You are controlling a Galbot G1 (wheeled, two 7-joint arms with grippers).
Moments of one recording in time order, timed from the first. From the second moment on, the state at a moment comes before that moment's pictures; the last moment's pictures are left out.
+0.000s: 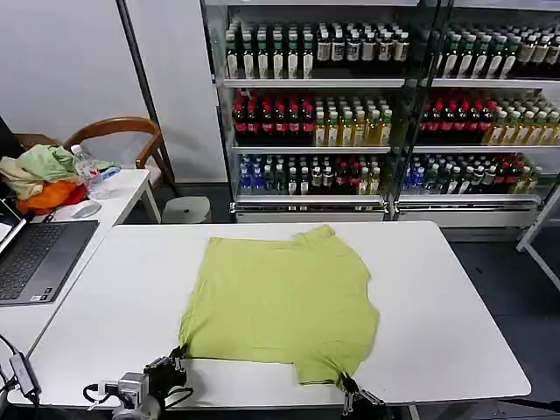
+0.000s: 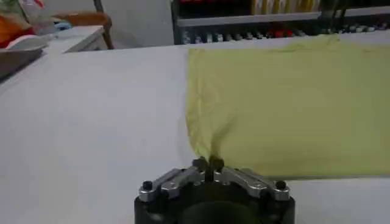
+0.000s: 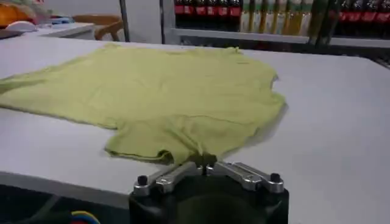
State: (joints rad) left arm 1.58 -1.04 -0.42 -2.10 -0.51 0.50 -0.29; right arm -1.72 1.07 0.18 2.18 0.26 -0.27 0.31
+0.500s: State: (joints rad) left arm 1.67 -1.04 -0.47 -2.21 -0.48 0.50 -0.28; right arm -1.82 1.03 0.26 2.28 0.26 -0.25 0.25
